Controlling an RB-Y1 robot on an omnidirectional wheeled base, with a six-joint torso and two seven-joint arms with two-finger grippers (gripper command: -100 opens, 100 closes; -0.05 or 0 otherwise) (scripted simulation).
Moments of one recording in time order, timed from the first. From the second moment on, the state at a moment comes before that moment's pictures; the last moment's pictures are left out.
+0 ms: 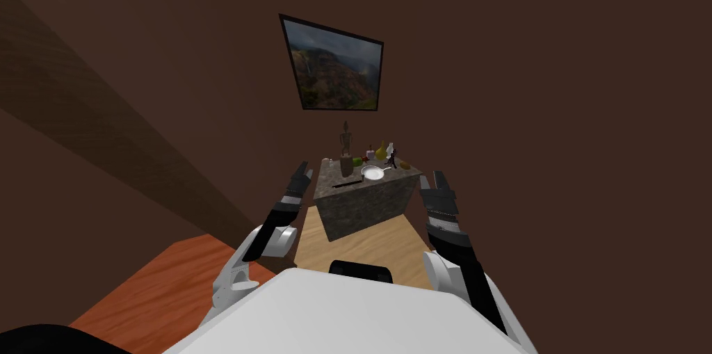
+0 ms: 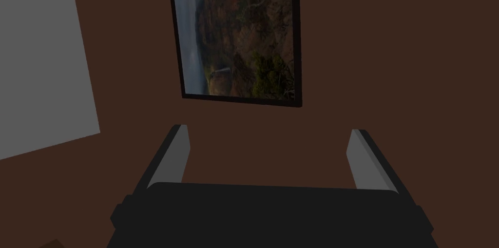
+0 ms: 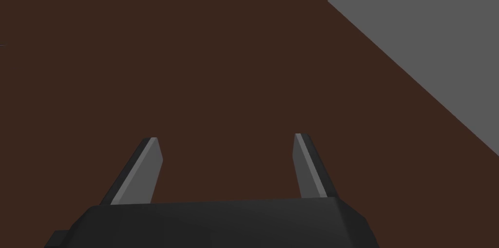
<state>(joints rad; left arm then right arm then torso) 0.38 0.25 0.07 -2.21 0.04 -0.26 -0.03 0.48 -0.01 0.02 -2.25 0.05 -0.47 -0.03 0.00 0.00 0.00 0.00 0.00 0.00</state>
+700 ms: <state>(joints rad) 0.31 0.33 0.13 -2.16 0.09 -0.06 0.02 0.48 -0.01 0.02 -2.25 0.05 -0.47 -0.03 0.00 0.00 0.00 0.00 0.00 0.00</state>
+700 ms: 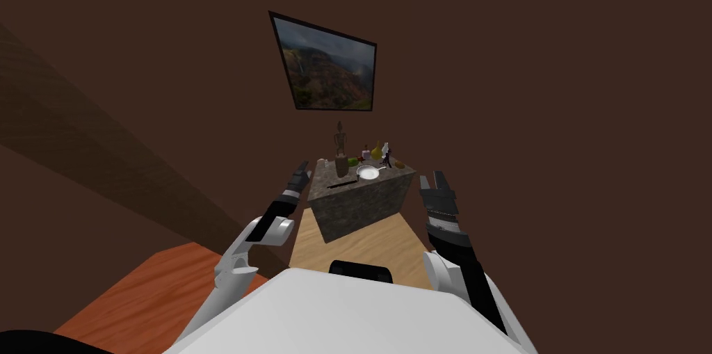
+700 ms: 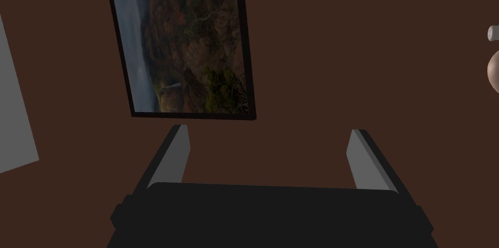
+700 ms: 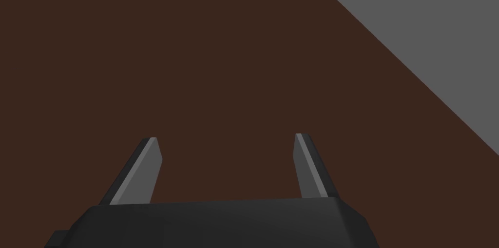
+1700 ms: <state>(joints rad) 0.22 0.43 0.20 -2.08 0.17 0.21 0.09 0.48 -0.01 0.02 -2.25 0.05 -0.47 -0.03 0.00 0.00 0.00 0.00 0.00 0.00</state>
